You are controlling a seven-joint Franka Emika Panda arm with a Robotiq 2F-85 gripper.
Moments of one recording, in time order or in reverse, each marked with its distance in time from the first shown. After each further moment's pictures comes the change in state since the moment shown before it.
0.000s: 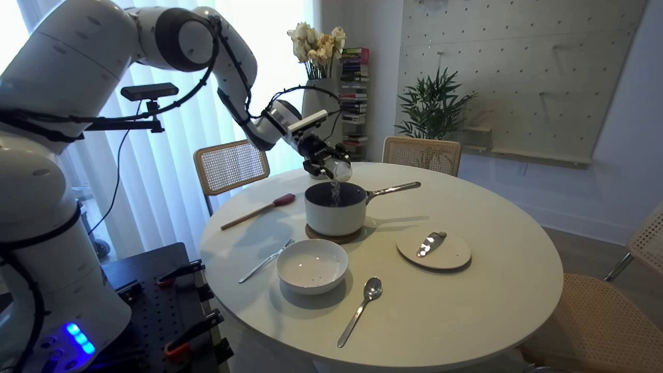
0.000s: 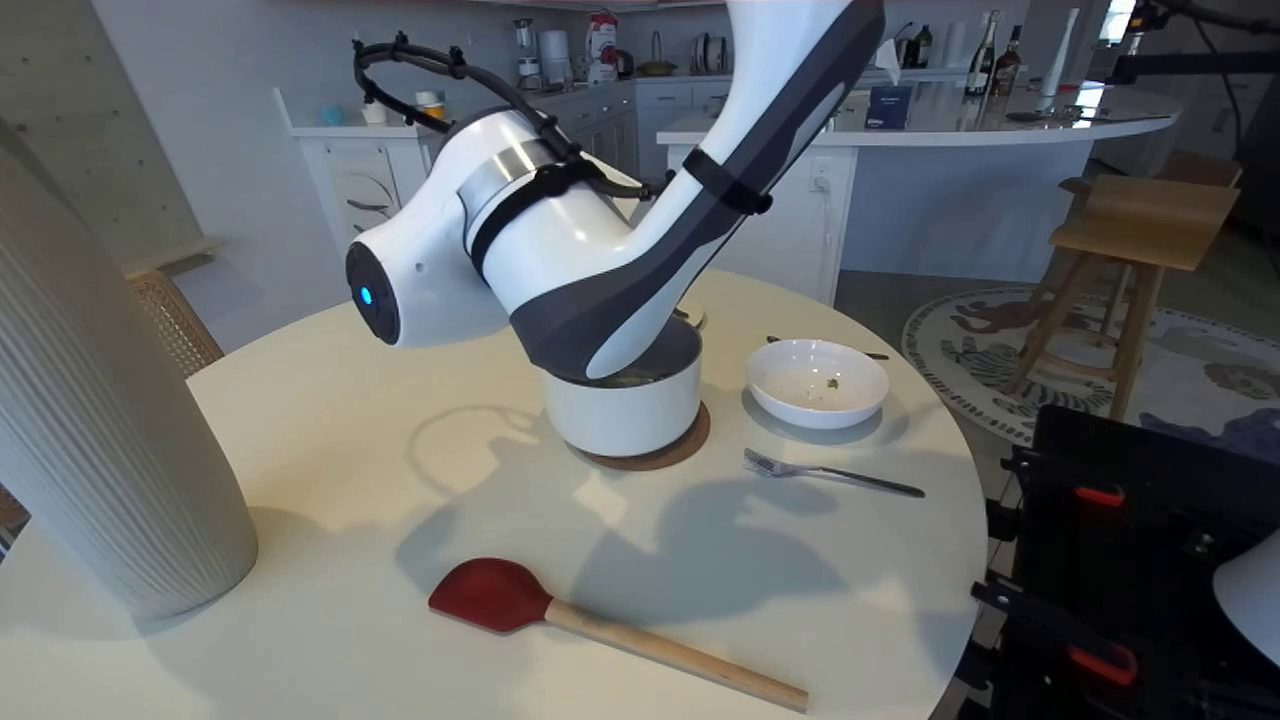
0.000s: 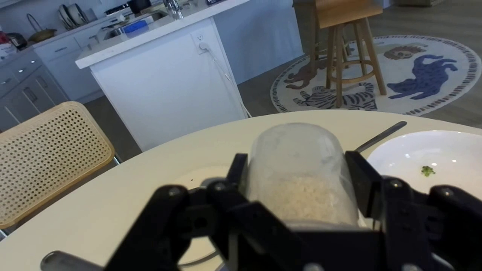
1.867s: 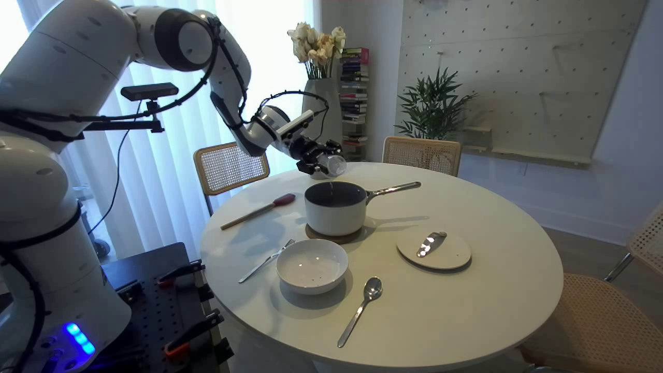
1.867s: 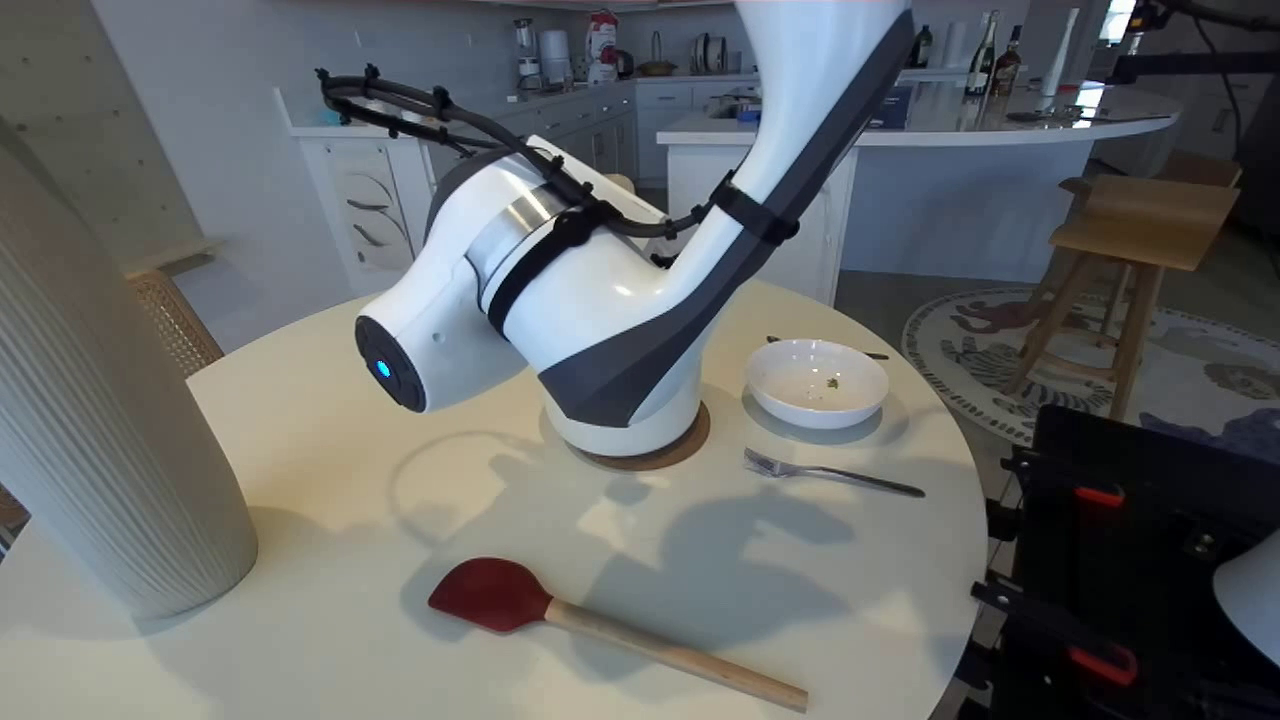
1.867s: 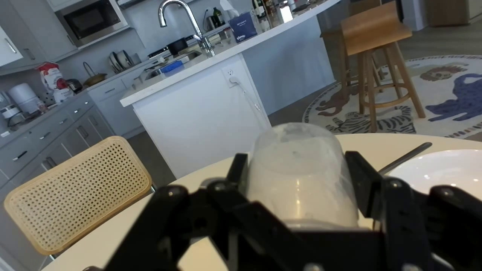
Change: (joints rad) arm 0.024 -0.004 0.035 -0.068 -0.105 -0.092 0.118
